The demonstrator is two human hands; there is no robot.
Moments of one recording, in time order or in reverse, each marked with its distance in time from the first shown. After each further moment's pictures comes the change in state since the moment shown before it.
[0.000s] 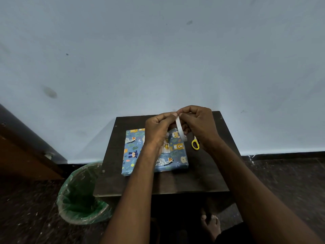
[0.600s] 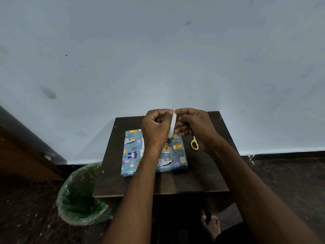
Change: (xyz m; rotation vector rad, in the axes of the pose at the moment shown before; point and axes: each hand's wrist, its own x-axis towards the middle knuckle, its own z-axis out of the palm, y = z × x) left_hand 0.003 -0.006 0.000 0.303 0.204 0.345; right_hand -0.001 -0.006 -0.001 0.211 -0.124 0.246
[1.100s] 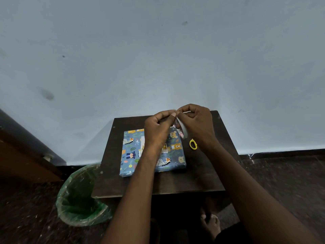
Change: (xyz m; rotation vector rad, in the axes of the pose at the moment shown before) left_hand 0.000 -0.001 0.005 -0.141 -0.184 -0.148; right_hand -0.003 0.003 0.003 -0.390 0.289 -0.363
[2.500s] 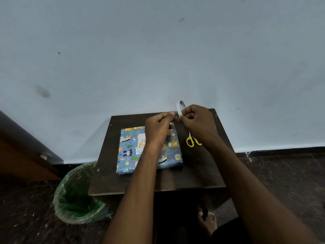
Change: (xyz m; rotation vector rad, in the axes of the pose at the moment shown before) left_hand -0.006 0.000 0.012 0.012 -0.006 -0.170; right_hand 0.008 0.023 -0.015 -0.238 -0.058 0.068
